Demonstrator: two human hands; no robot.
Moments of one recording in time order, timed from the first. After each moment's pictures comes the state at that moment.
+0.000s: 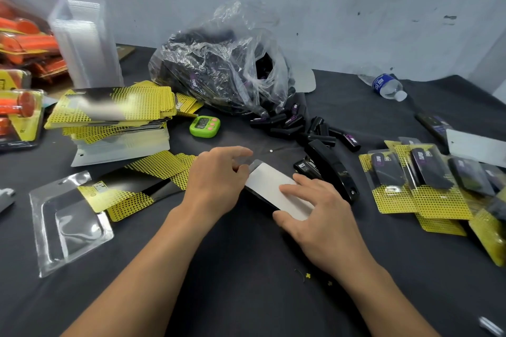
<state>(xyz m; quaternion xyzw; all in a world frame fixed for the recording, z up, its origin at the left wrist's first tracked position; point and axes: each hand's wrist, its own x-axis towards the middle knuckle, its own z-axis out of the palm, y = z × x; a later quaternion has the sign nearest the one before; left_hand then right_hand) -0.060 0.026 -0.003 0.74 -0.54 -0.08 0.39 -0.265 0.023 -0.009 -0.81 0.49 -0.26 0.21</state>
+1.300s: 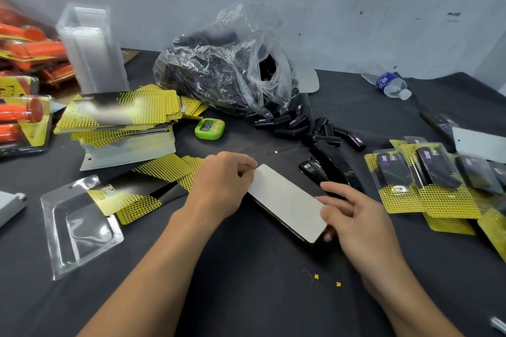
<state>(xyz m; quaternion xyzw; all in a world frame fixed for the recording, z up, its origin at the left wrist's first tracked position) -0.052 0.028 -0.004 0.73 -0.57 -0.11 0.36 -0.288 0.032 -0.006 -0.59 0.56 -0.38 0.44</state>
